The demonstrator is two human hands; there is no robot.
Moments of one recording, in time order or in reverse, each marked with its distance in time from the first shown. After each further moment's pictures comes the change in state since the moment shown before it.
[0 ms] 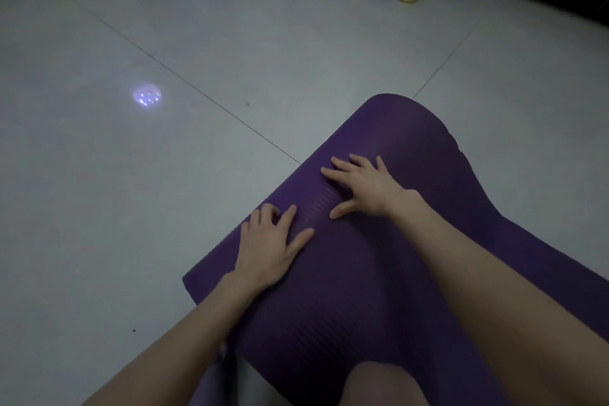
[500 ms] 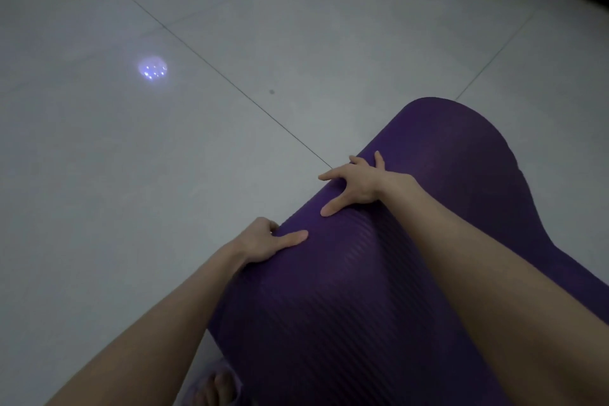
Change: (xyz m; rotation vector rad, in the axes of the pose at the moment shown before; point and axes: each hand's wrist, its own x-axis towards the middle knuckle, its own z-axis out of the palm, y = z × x) left_hand 0.070 -0.101 0.015 -0.752 -0.540 -0.466; right_hand 0.114 -0.035 0.008 0.110 -0.287 0.099
